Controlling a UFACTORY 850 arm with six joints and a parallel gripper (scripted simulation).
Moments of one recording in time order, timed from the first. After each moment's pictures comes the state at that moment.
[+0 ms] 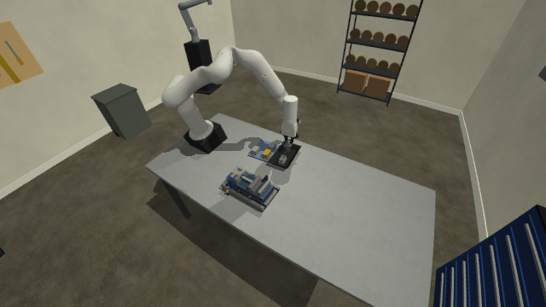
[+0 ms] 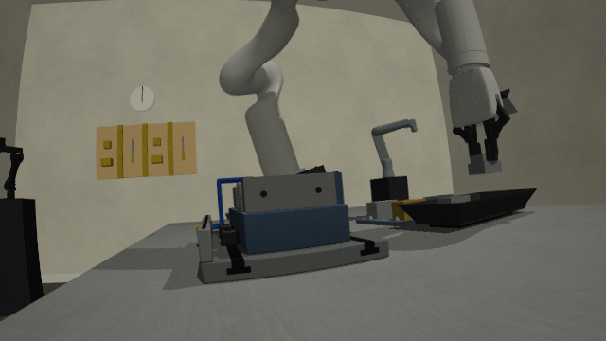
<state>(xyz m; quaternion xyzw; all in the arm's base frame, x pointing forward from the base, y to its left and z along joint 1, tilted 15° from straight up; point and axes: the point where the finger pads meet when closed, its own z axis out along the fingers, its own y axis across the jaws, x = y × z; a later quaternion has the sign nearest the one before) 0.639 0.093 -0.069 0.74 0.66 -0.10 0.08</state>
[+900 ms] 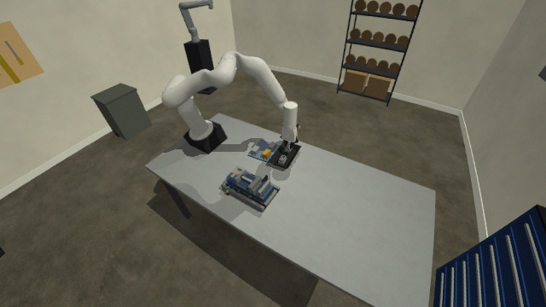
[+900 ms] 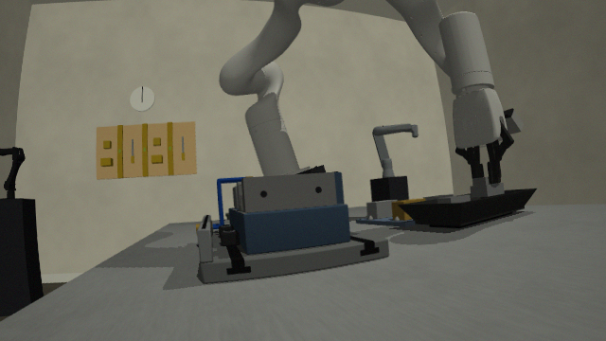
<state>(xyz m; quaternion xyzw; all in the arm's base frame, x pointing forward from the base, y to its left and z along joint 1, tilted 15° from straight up) 0.637 0.082 -0.109 0.74 0.66 -0.10 0.08</state>
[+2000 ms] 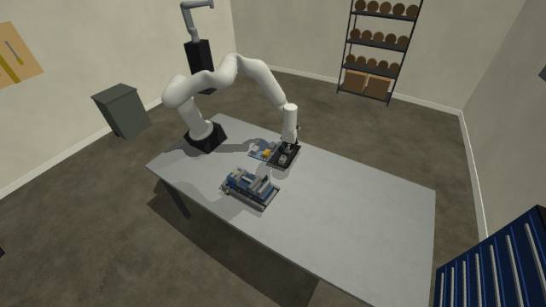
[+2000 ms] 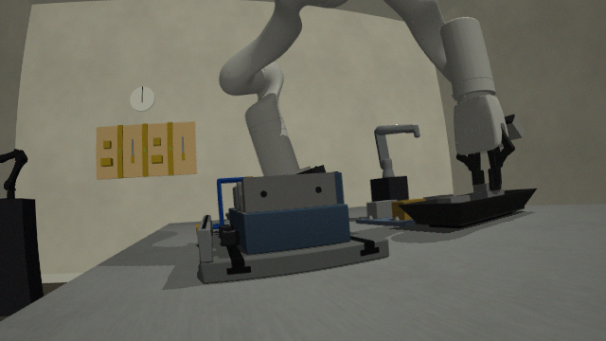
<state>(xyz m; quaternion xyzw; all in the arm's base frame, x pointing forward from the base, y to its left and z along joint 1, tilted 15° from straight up) 0.637 0.079 -0.121 0.74 0.66 -0.10 0.08</state>
